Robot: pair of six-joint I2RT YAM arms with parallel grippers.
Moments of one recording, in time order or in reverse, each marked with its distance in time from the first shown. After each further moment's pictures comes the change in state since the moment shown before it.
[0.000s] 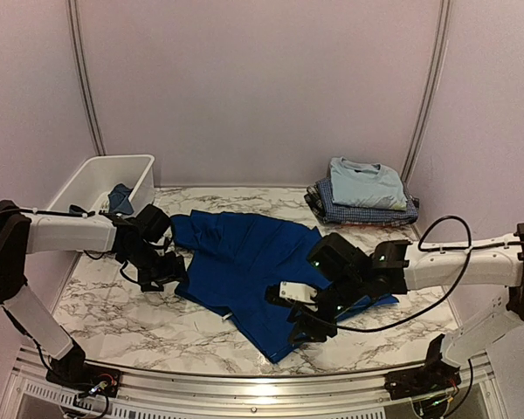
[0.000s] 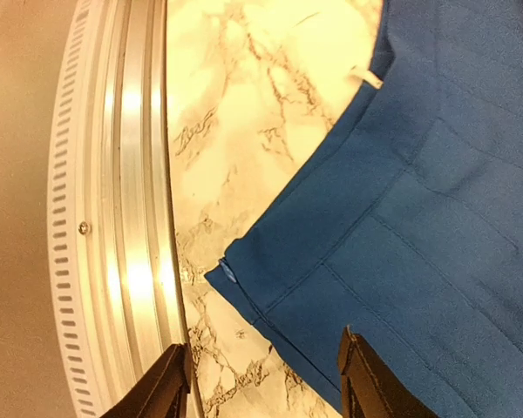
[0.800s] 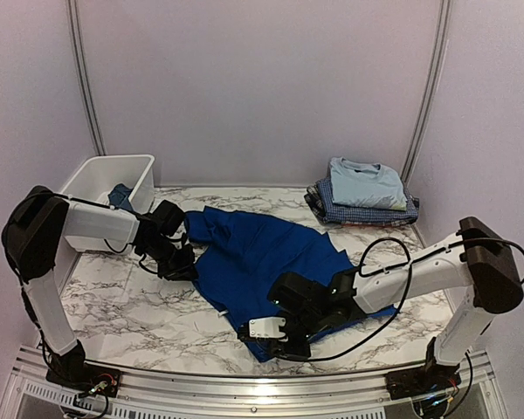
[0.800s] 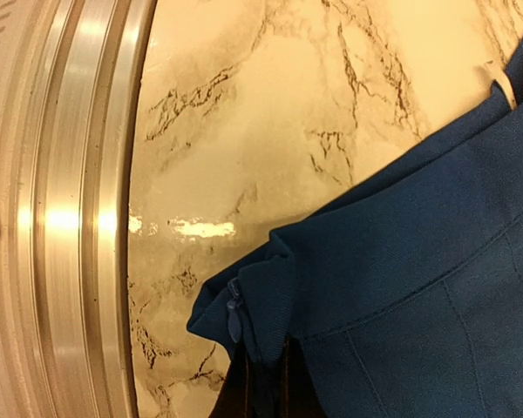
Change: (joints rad) left arm 0.023 0.225 0.132 0.137 0.120 0.011; right arm 0.159 0.295 0.025 0.177 0.154 -0.137
